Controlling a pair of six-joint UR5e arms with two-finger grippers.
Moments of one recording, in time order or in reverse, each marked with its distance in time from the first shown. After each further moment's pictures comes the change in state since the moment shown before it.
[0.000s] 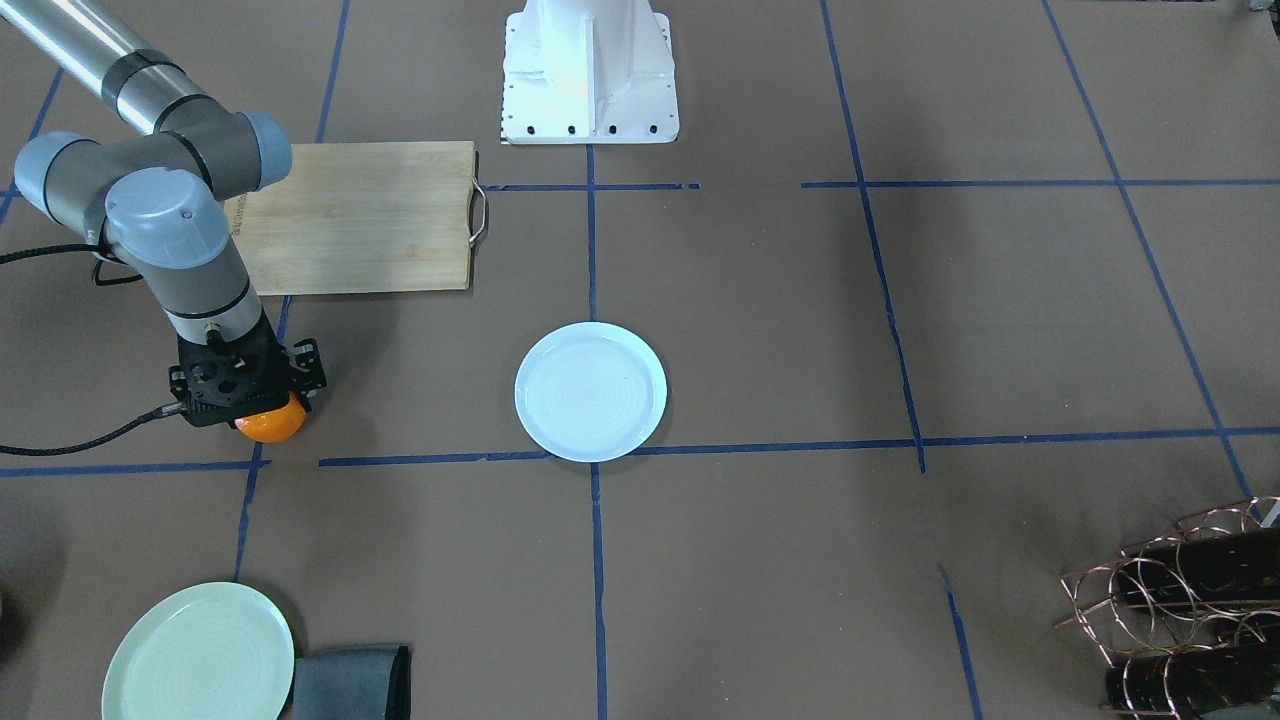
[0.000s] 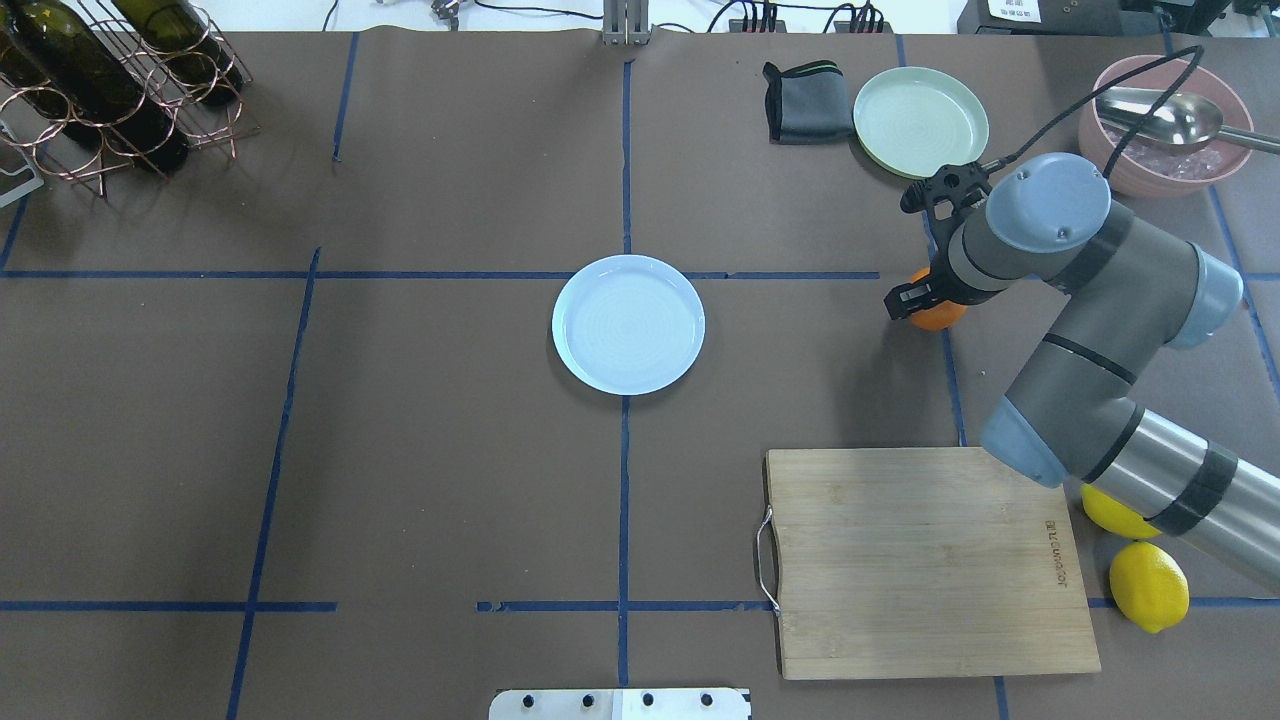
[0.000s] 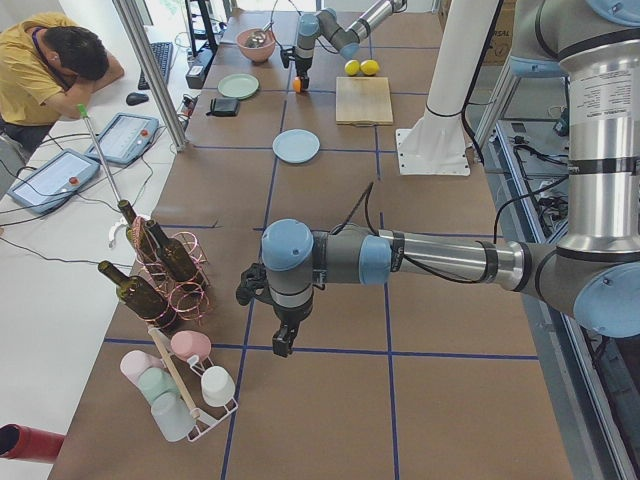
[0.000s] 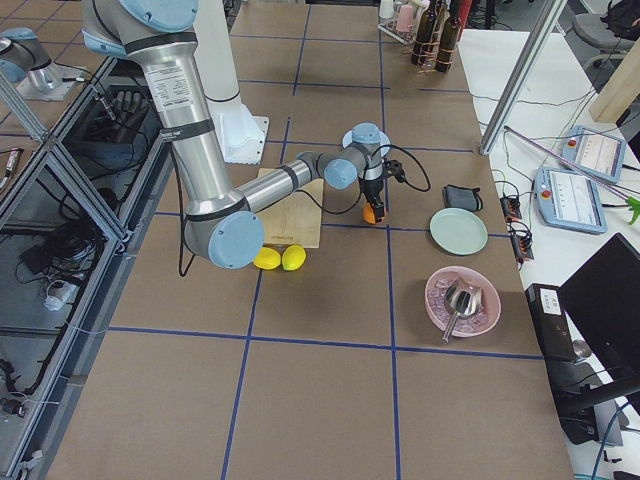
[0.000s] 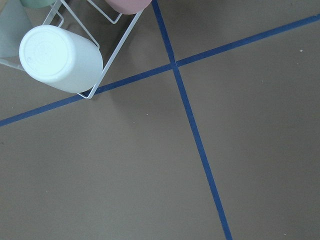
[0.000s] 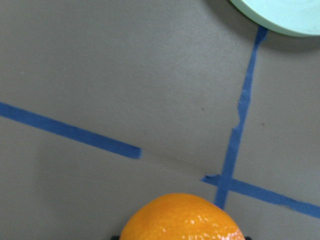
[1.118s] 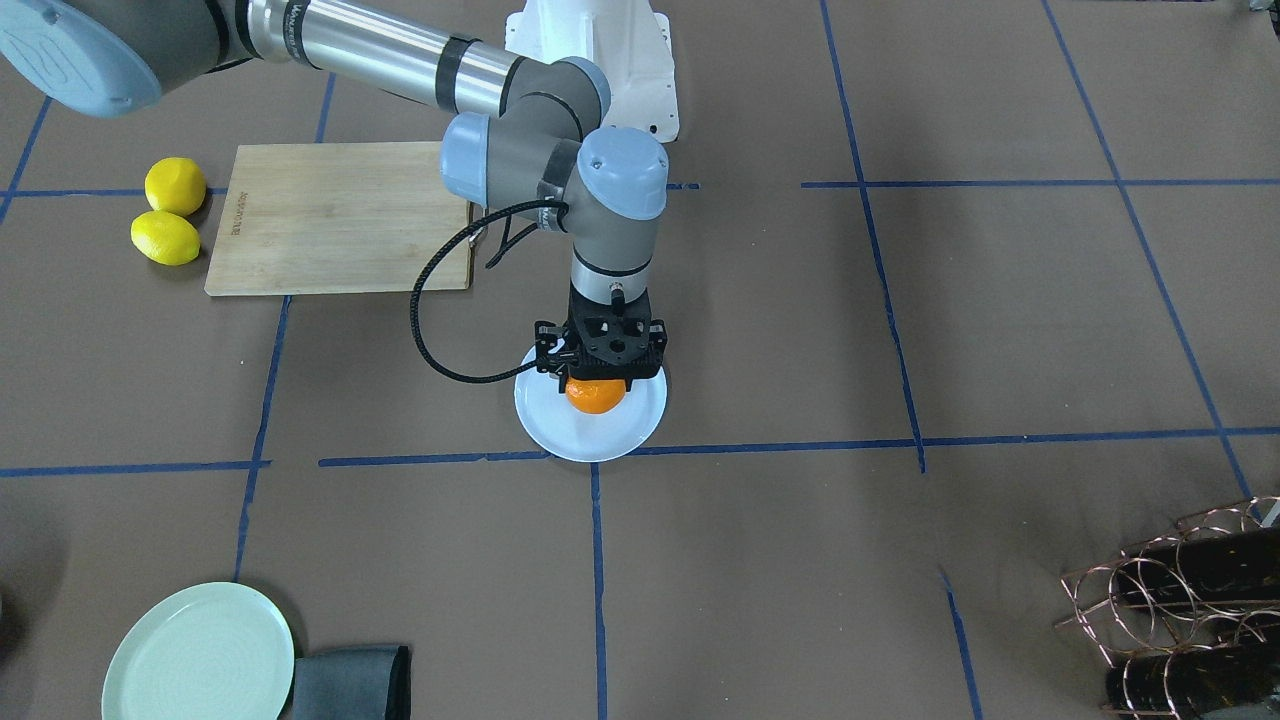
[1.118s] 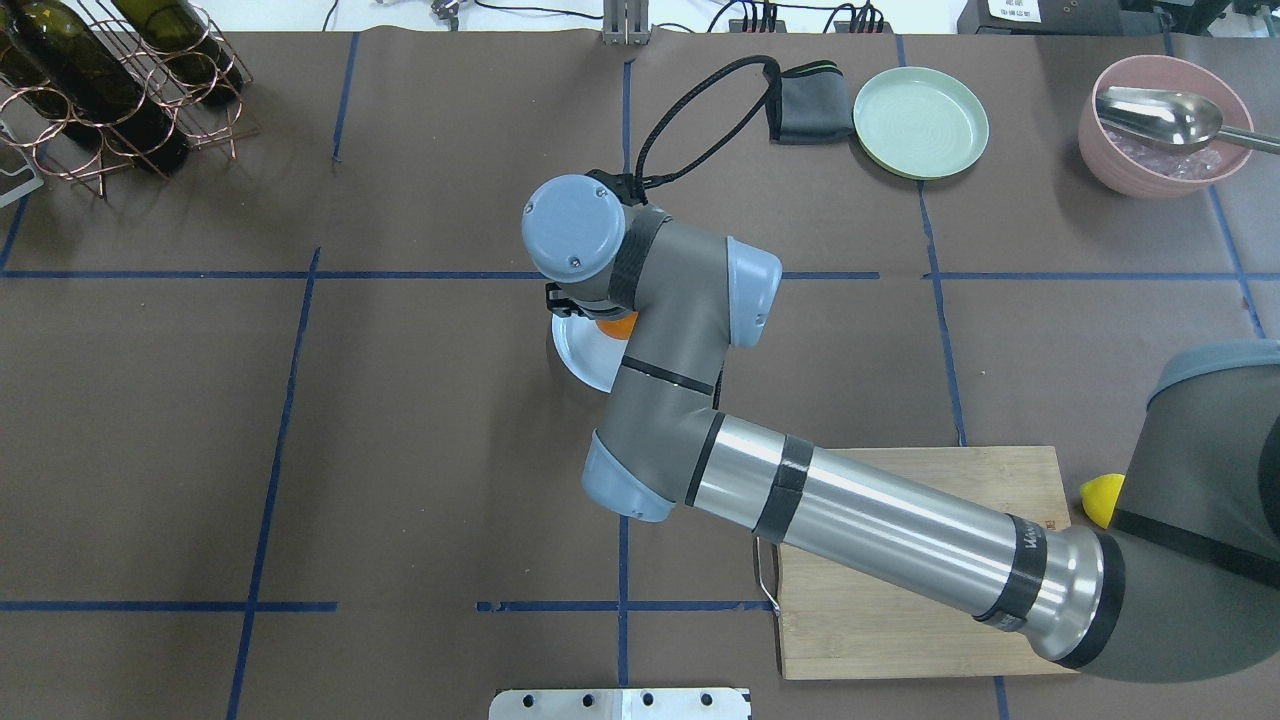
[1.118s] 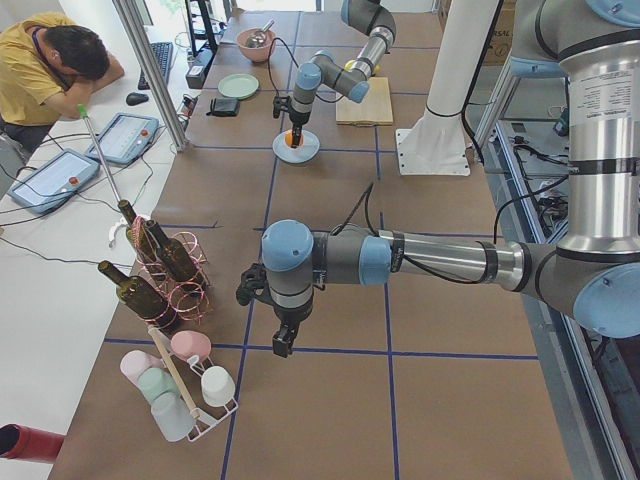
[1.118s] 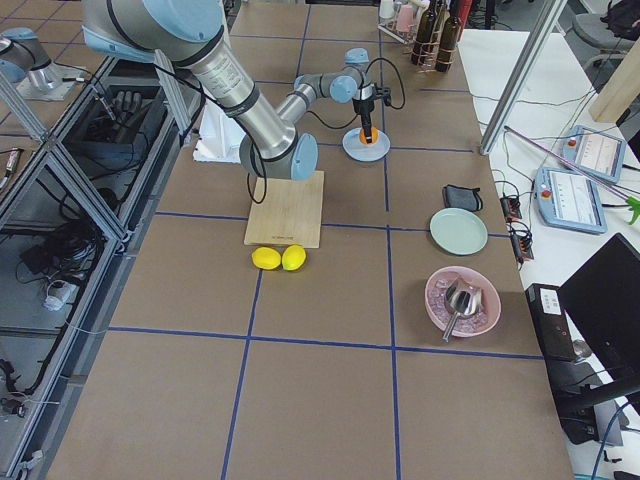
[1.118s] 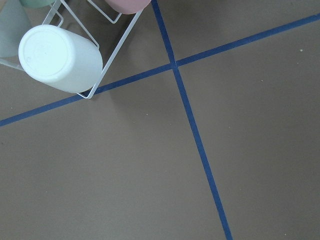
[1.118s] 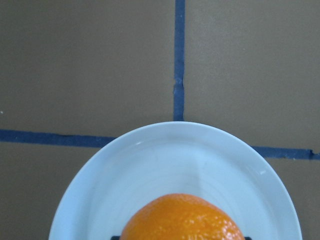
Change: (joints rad) left arm 0.000 0.000 0.000 0.000 -0.001 0.002; right arm -0.264 0.632 -0.395 -0.221 -0.213 0.457
